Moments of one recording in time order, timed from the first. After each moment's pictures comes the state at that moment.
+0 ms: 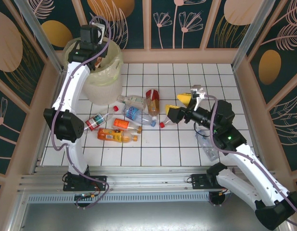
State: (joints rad) left arm -0.20 1.99 2.20 -0.68 -0.25 0.15; right arm 0.53 0.77 0.79 -0.05 -0.44 0.37
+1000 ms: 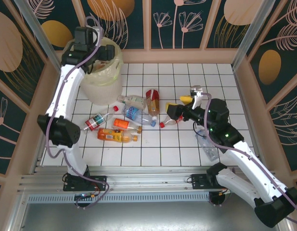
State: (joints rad) left arm -0.19 1.83 2.10 -0.76 0.04 -0.08; right arm 0.53 0.81 0.78 -0.14 -0.30 0.39
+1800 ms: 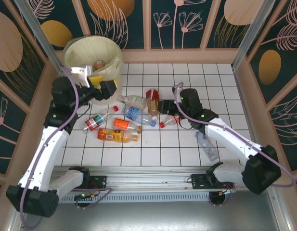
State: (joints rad) left arm -0.19 1.00 1.02 -0.14 0.57 -0.45; right arm 0.60 1.25 0.90 -0.20 -0.17 0.51
